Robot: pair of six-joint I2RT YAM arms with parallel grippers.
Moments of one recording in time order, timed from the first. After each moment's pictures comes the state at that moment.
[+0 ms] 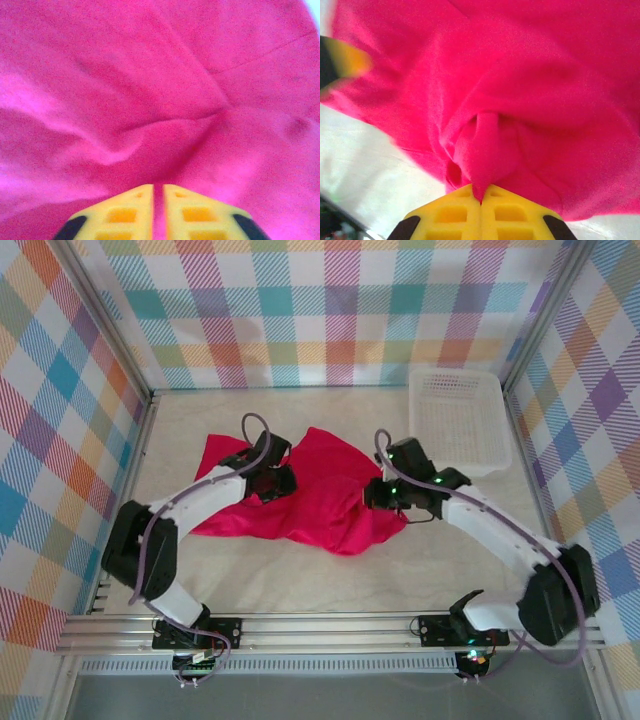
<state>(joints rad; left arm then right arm) -0.53 1.56 1.09 -0.54 0.05 -0.75 0.55 1.34 0.96 -0.62 -0.27 0.52</state>
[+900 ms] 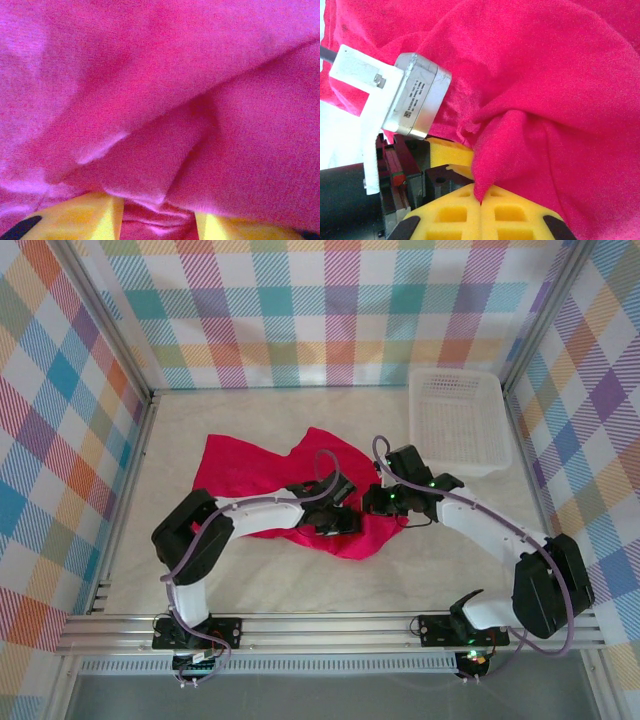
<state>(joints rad) -0.89 1.85 1.17 -0.39 0.16 -0.90 0.54 1.34 0.91 -0.53 -0.32 0.54</state>
